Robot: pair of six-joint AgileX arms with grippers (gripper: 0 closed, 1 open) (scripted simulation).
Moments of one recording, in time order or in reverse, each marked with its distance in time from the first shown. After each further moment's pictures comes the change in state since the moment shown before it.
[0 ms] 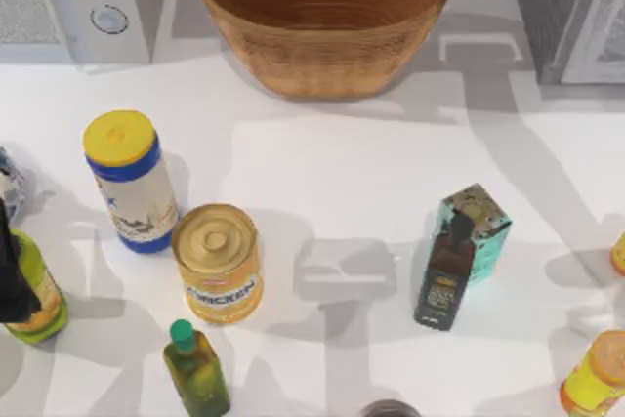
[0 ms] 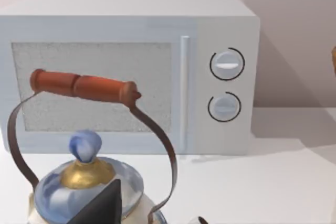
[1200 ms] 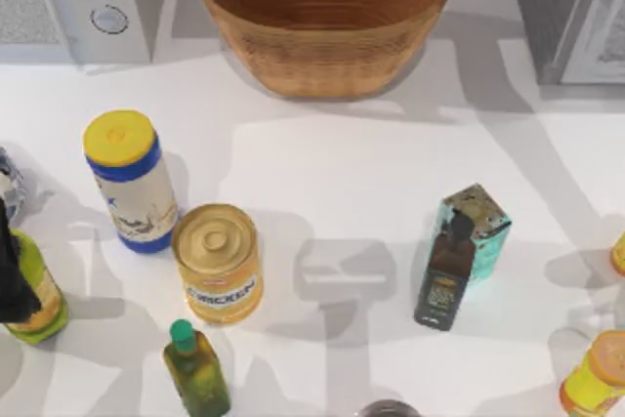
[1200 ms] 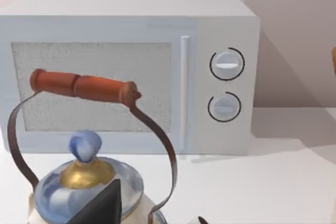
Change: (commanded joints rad) left arm 0.000 0.000 0.000 0.000 0.000 0.000; right arm -0.087 0.203 0.199 0.005 -0.084 0.000
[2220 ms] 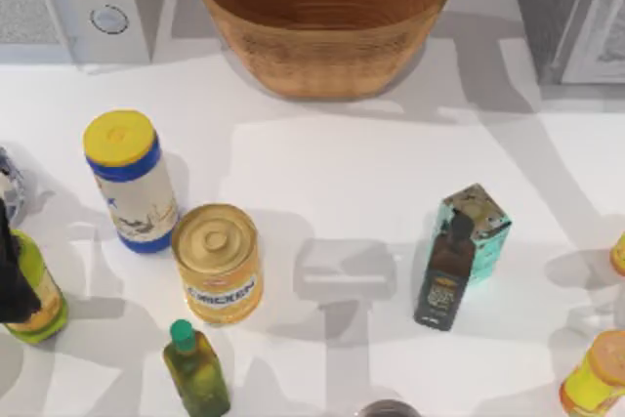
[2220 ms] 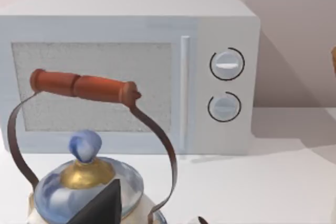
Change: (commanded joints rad) left arm 0.000 0.000 0.000 0.000 0.000 0.000; right arm 0.001 -0.001 -0.001 0.000 0.000 0.001
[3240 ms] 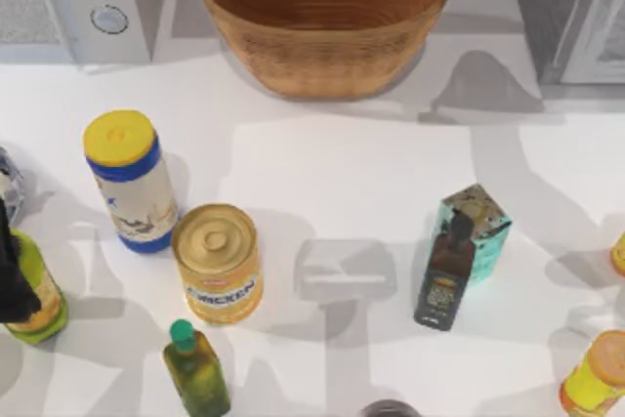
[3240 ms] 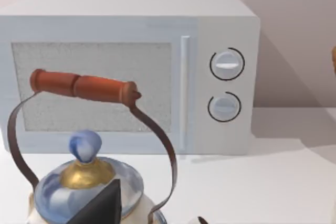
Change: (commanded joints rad) left arm 0.000 0.000 0.000 0.000 0.000 0.000; right arm 0.408 -0.310 0.059 -0.383 0.405 0.001
